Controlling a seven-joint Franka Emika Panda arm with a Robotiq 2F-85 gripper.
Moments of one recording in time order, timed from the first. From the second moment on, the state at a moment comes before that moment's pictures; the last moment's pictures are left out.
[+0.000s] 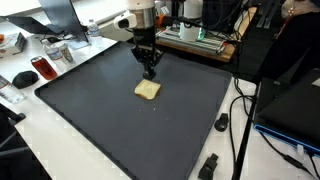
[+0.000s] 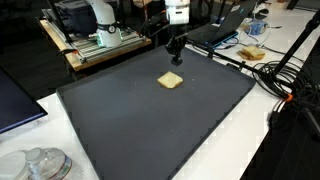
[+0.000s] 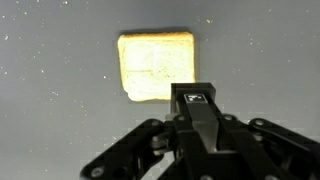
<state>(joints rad) 0.13 0.23 -0.01 -2.24 0.06 2.57 0.01</state>
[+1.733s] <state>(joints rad) 0.11 0.47 0.00 -2.13 -0.01 2.64 0.01</state>
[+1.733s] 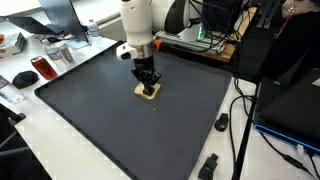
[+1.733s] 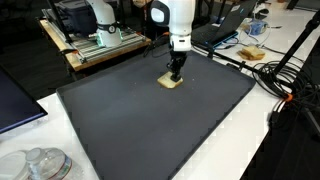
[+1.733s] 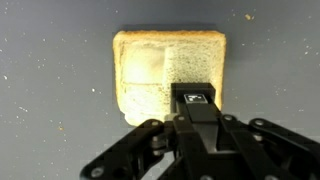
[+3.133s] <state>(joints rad) 0.12 0.52 0.00 -2.05 -0.04 2.55 0.01</state>
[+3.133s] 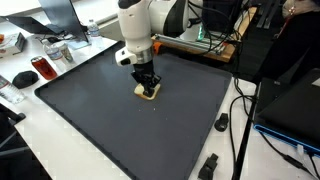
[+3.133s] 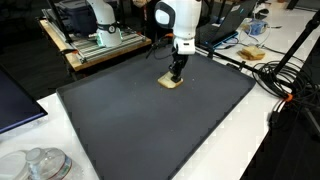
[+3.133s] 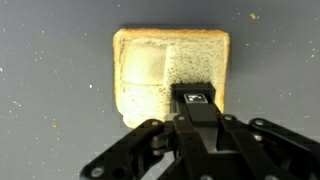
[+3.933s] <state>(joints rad) 0.12 0.52 0.00 -2.05 -0.04 2.55 0.01</state>
